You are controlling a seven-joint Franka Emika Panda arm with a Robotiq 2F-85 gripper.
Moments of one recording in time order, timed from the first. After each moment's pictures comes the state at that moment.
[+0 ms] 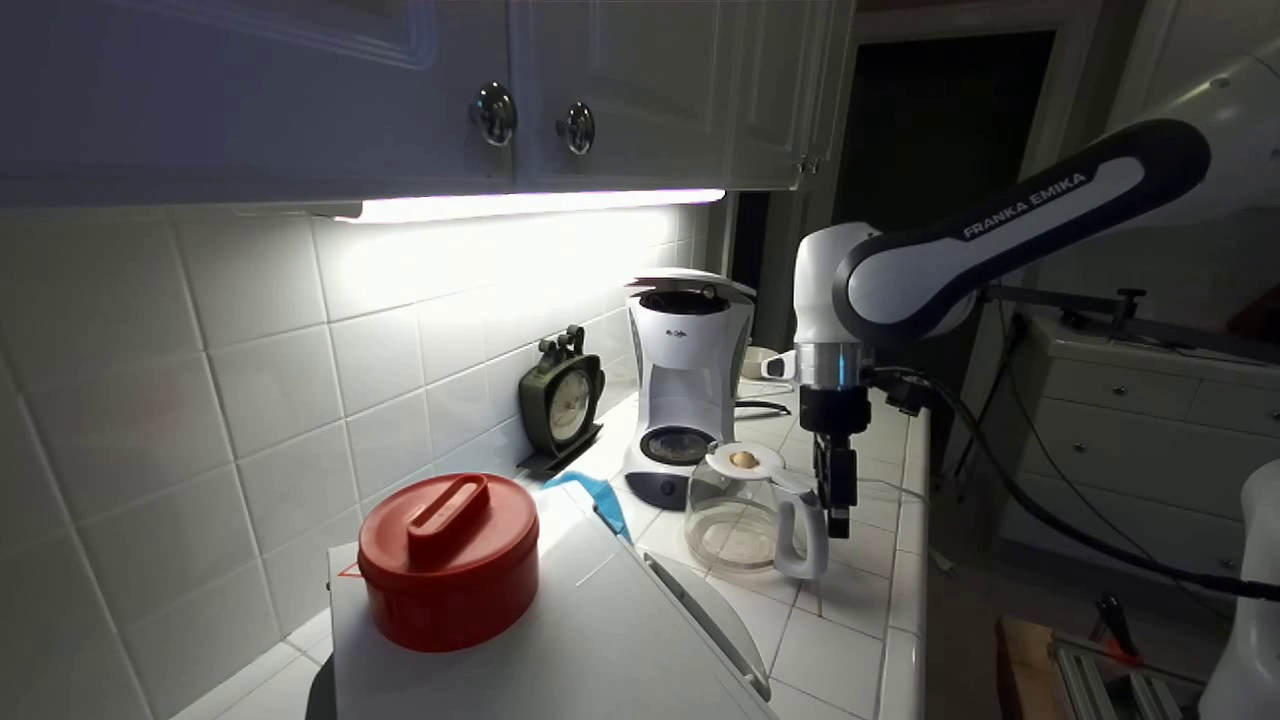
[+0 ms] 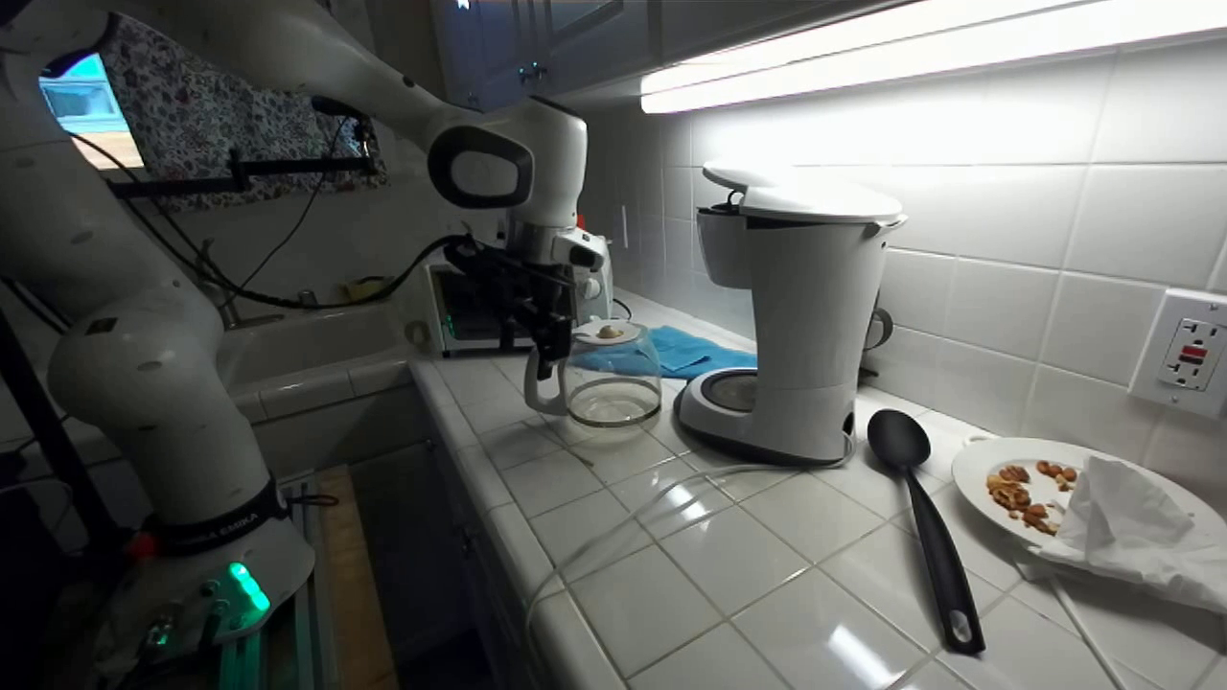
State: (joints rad) arm -0.04 -0.25 -0.17 -2.46 0.13 2.03 -0.49
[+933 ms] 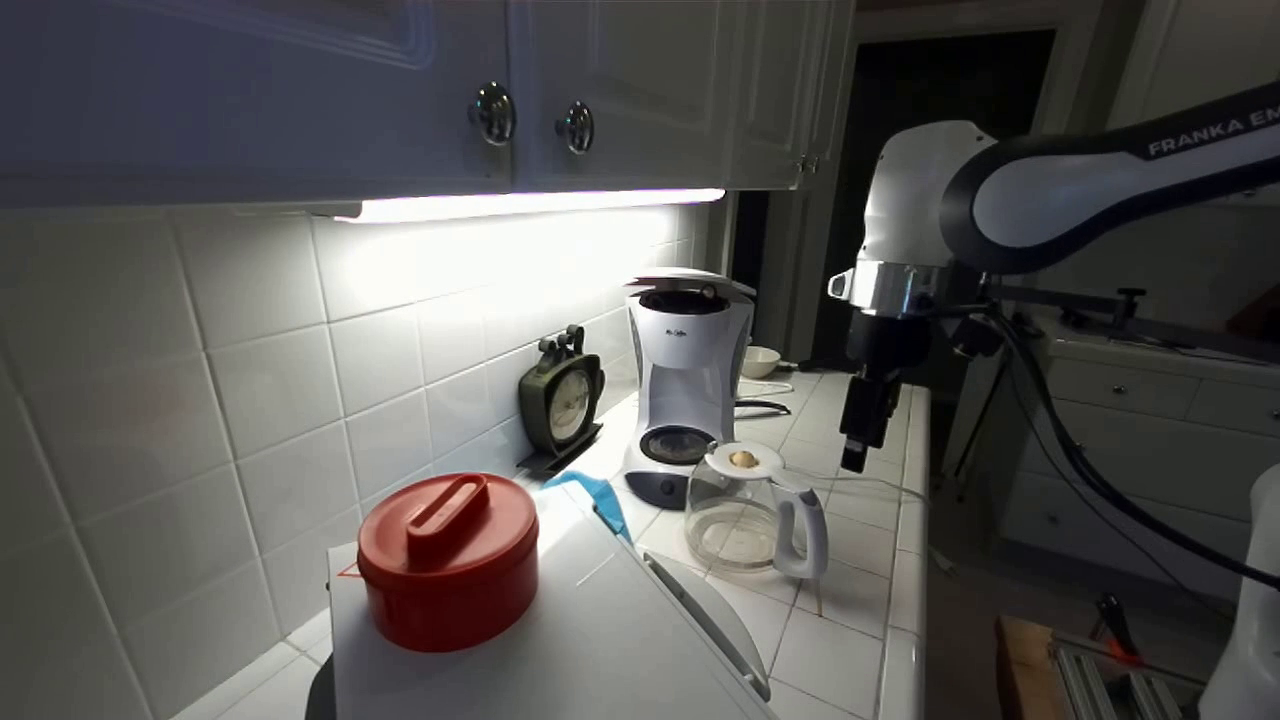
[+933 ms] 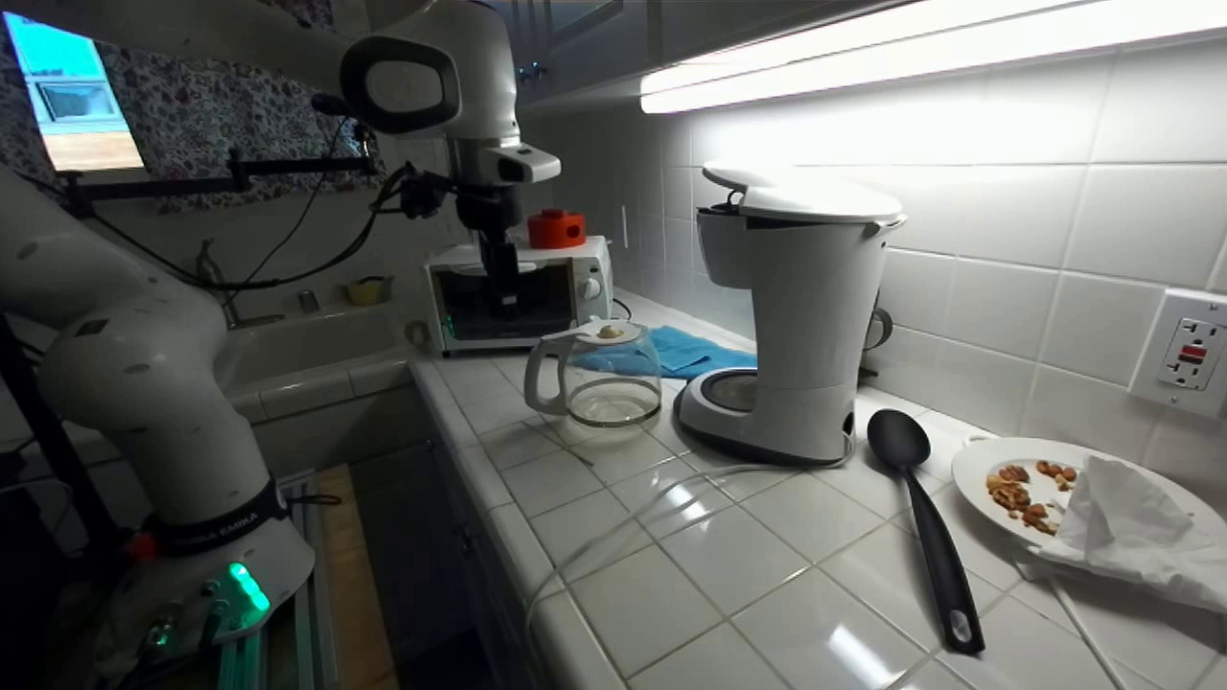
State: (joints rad) arm -0.11 -0.56 -0.08 -2.51 0.05 1.96 0.02
